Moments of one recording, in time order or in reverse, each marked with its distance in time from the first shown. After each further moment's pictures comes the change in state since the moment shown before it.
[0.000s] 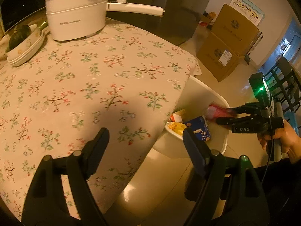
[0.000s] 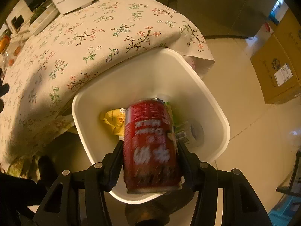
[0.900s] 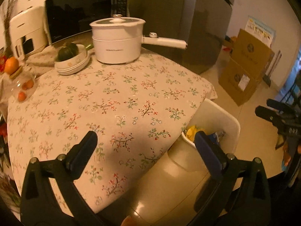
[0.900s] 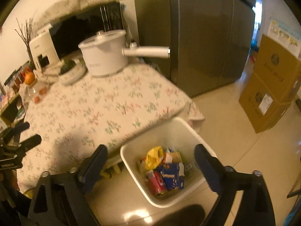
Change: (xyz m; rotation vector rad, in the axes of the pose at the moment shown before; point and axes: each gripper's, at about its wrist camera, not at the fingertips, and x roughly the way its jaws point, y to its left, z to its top) left arm -0.094 -0.007 -0.034 -0.098 -0.226 0.224; right arm -0.162 0.057 -0.040 0.038 -0.522 -0.002
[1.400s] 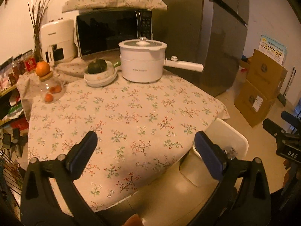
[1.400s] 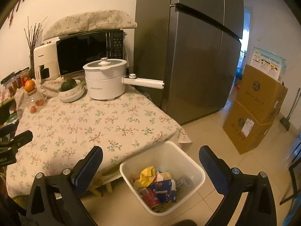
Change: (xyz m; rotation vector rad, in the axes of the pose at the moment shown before) left arm -0.046 -0.006 -0.011 -0.064 -0.175 0.168; right arm -0.040 0.034 -0.015 -0.040 -0.195 -0.120
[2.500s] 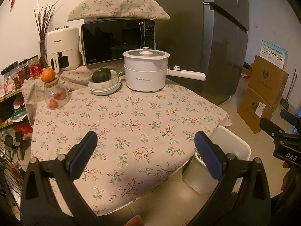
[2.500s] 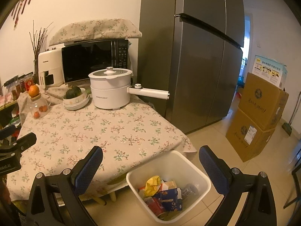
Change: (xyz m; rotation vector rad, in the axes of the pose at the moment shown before) left arm -0.010 -0.004 -0.003 -0.014 -0.067 0.033; right arm -0.007 0.009 0.002 -0.014 -0.081 0.026
